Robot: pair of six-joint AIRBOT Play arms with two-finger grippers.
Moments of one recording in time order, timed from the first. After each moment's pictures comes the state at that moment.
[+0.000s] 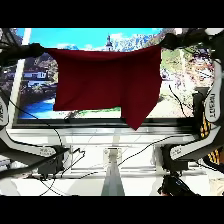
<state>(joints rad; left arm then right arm) 0.32 -1.68 1.48 0.66 -0.87 -0.84 -0.14 -1.74 1.75 -0.90 1.13 1.19</state>
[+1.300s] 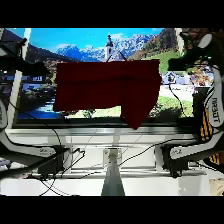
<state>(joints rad) 0.35 -1.58 1.48 1.11 -1.32 -1.11 -0.19 -1.61 1.58 -1.42 1.37 1.29</state>
